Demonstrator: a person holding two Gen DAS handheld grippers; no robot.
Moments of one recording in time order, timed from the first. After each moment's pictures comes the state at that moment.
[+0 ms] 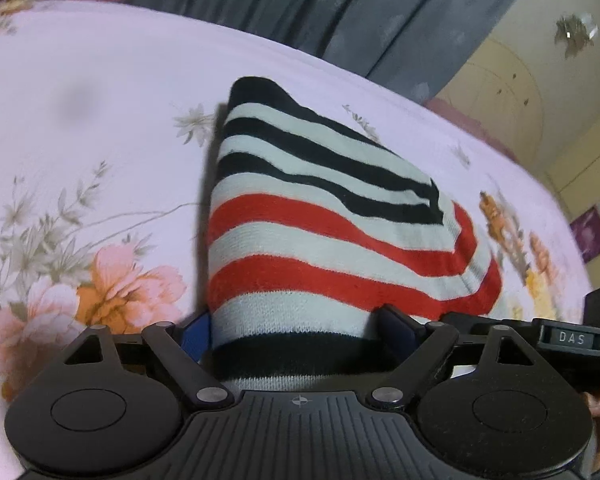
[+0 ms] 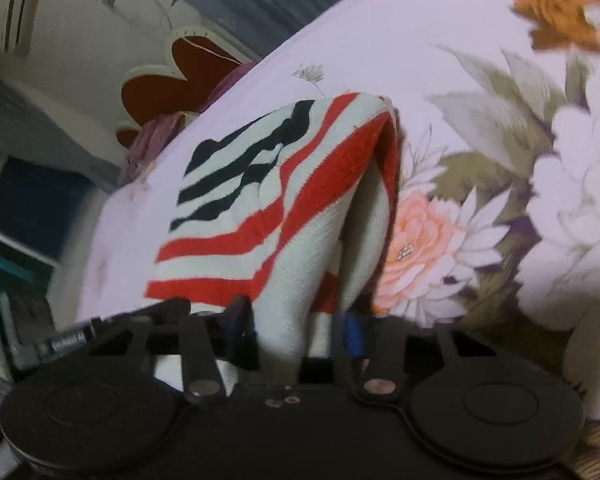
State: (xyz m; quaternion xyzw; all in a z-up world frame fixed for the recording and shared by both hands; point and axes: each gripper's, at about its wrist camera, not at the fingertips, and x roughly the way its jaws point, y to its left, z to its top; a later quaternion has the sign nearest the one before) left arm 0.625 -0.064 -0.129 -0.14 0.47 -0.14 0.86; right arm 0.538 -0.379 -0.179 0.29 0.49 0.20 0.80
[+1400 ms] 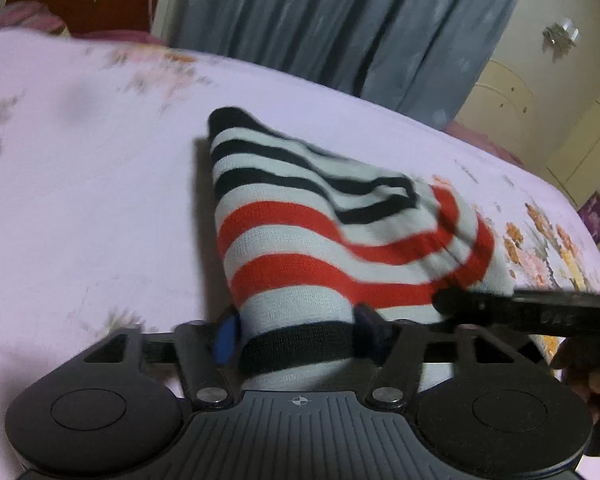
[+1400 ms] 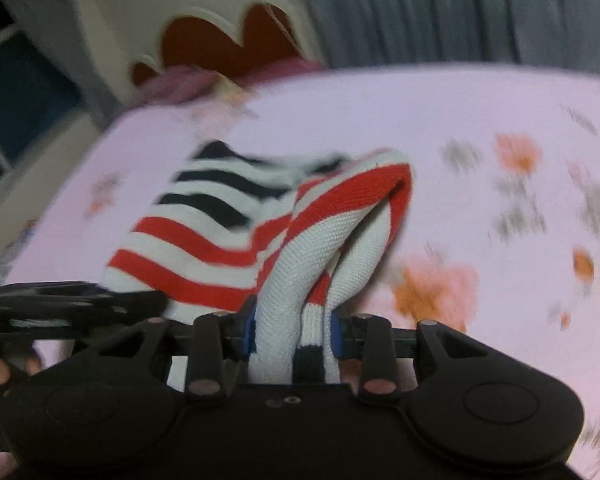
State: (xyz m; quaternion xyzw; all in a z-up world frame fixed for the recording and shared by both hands) left arm 0.578 0.228 -0.120 -0.11 0.42 -0.15 0.89; right arm 0.531 -0.060 -0.160 0.11 0.45 0.16 0.87
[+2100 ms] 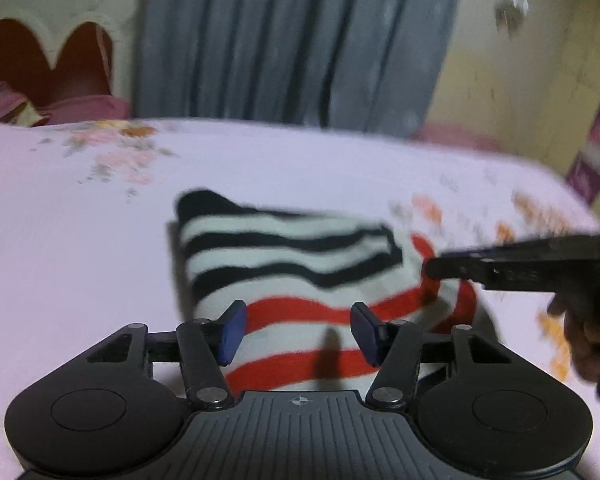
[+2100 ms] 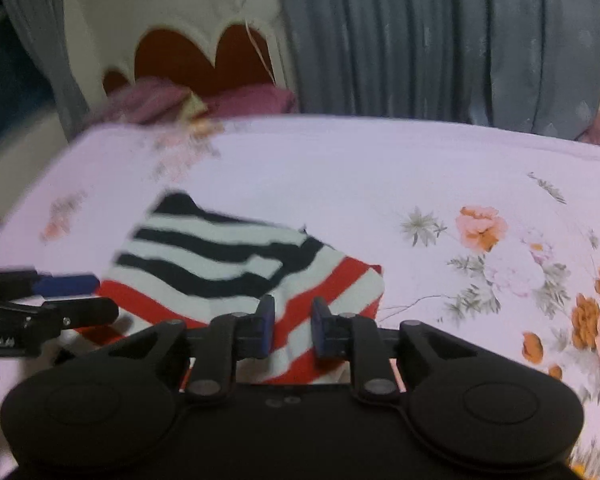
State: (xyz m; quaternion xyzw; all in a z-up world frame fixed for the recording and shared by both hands) left arm 0.613 0.203 -0.092 0.00 0.38 -0.19 0.91; right arm 0.558 -0.049 -0.133 0.02 0.41 0.11 0.90
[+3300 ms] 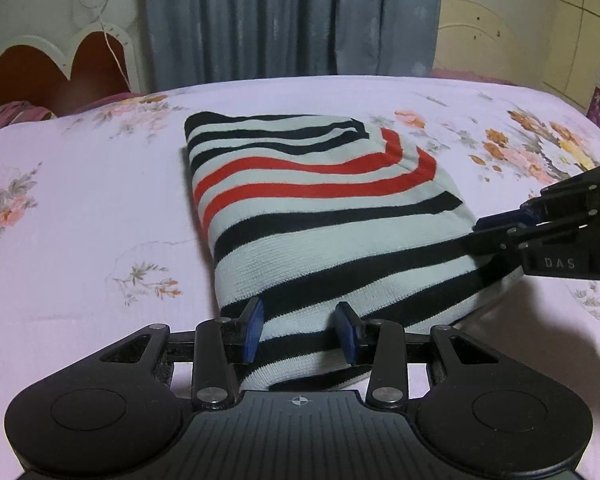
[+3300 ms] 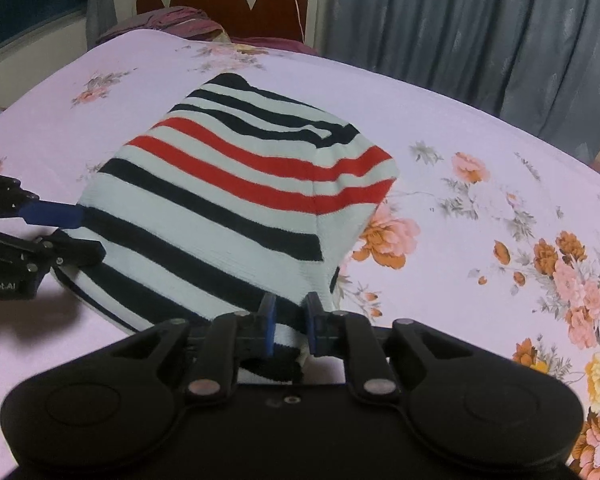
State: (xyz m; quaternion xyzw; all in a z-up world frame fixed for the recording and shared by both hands) left arm 0.487 0.195 -0.099 0.08 0.39 -0.15 0.90; right arm 0.436 -0.023 -0.143 -0.10 0.43 0.12 0.89
